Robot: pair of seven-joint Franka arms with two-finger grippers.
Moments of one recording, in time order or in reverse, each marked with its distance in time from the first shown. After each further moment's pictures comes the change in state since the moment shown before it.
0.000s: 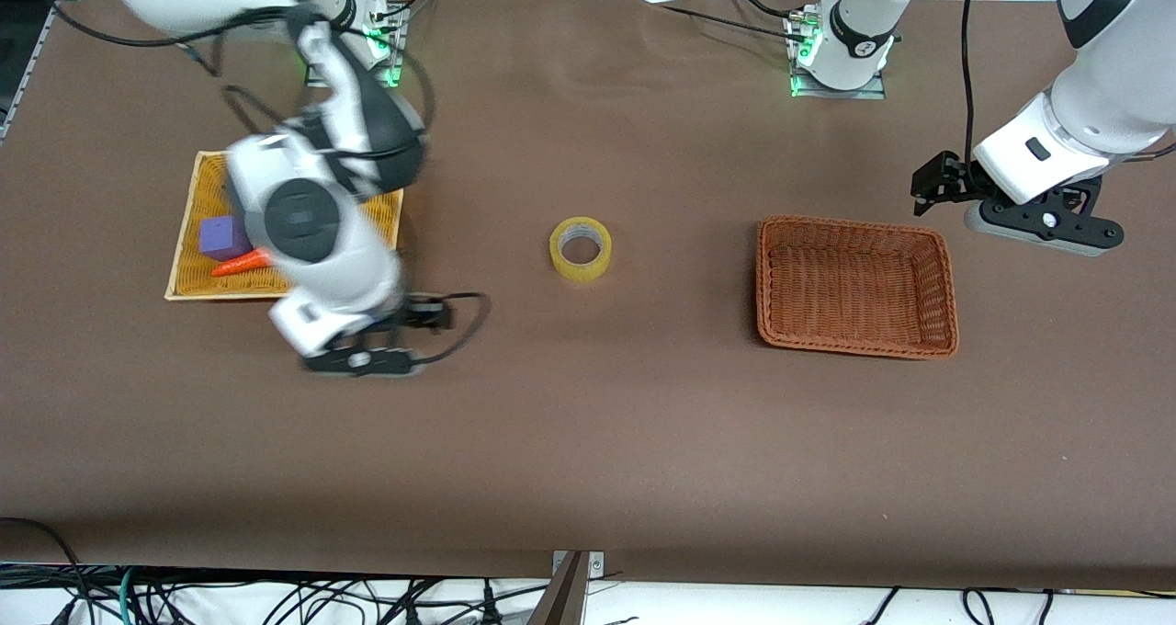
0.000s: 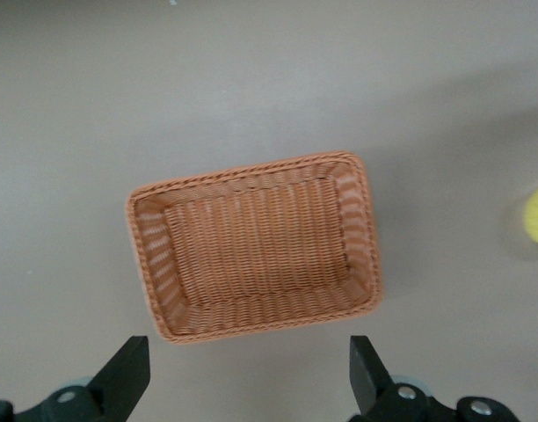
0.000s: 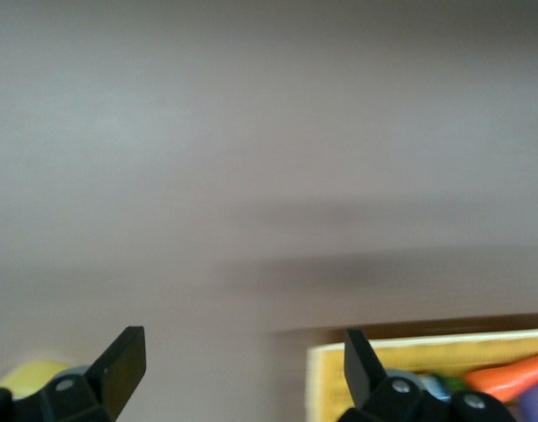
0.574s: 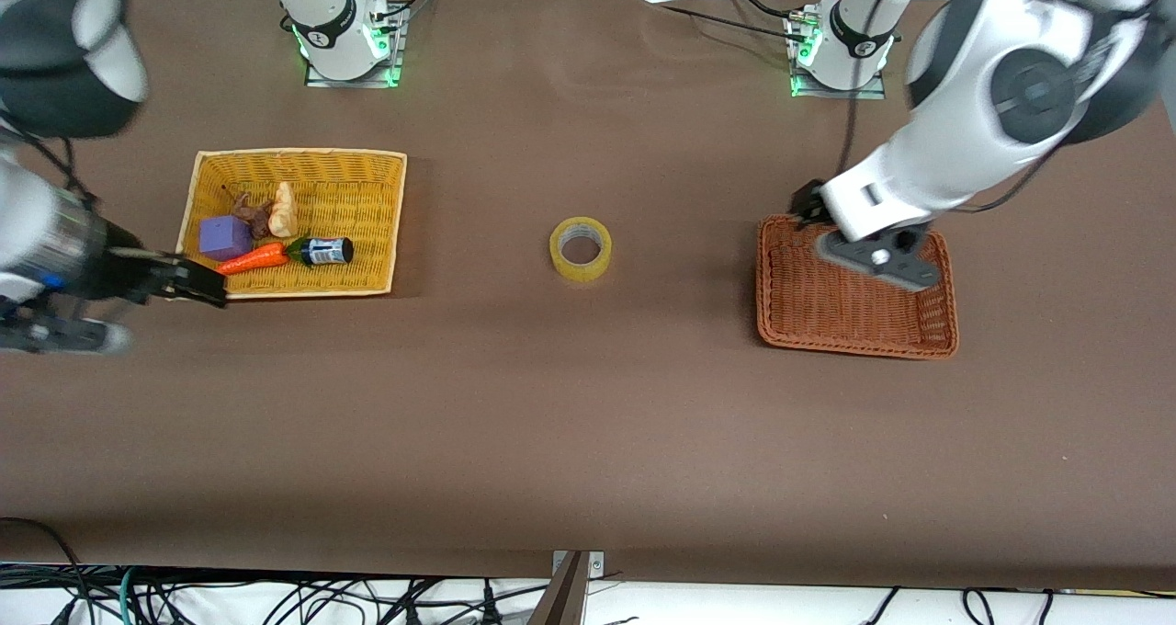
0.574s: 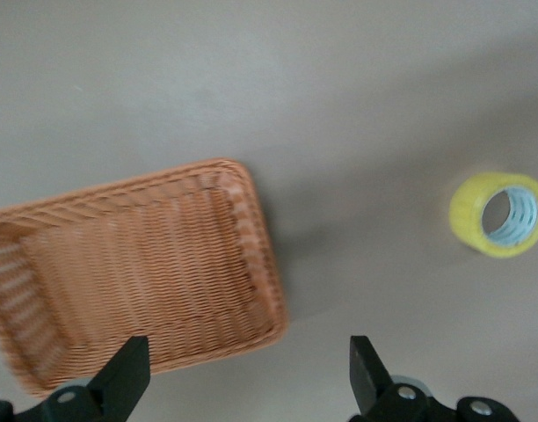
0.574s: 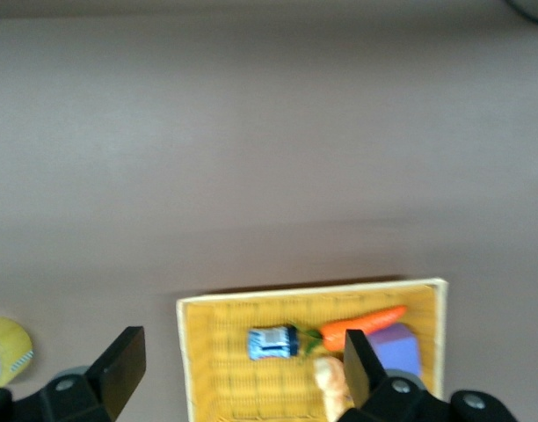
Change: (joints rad) left arm -0.117 0.190 -0.107 -0.004 -0.048 0.117 -0.193; right arm -0.173 -0.274 -0.217 -0.050 0.233 -0.136 -0.314
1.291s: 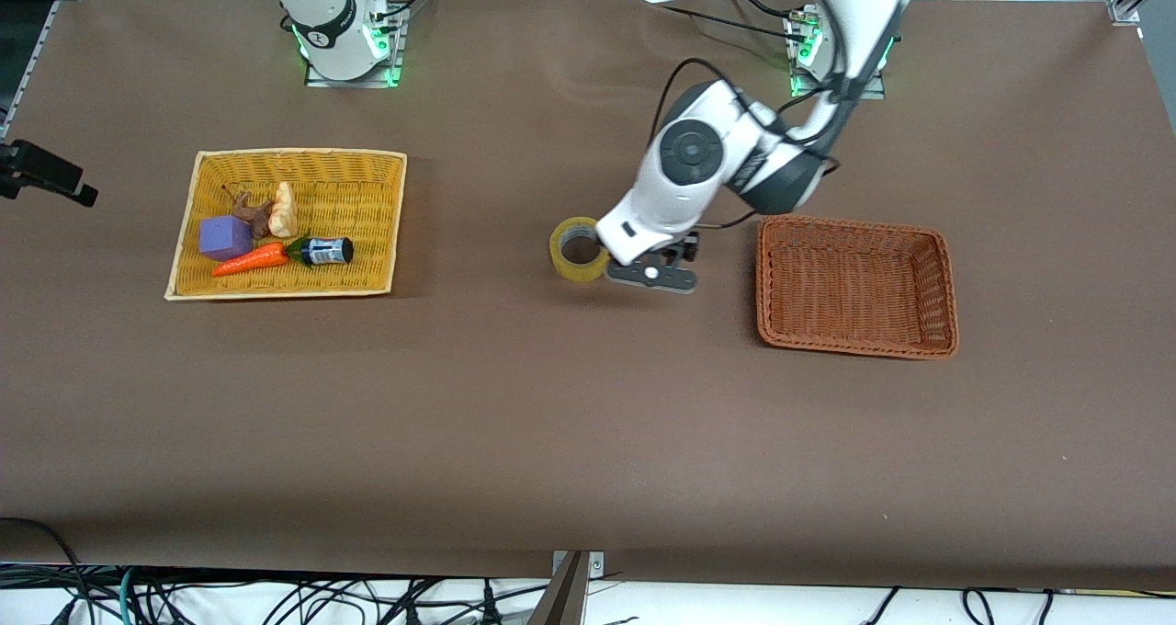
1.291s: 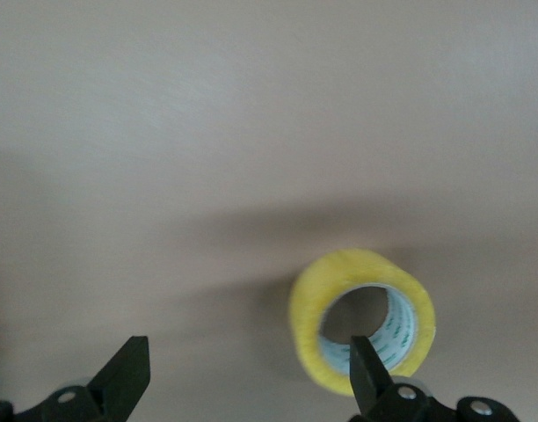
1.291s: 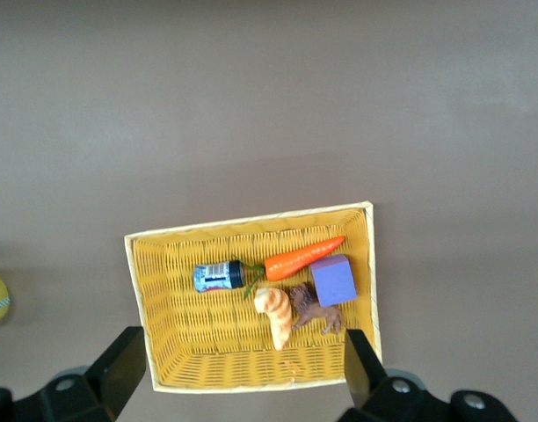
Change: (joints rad) left arm -0.330 0.315 -0.012 -0.003 -0.007 0.438 -0.435; right arm 0.022 -0.330 -0.244 -0.337 0.122 0.005 -0.164
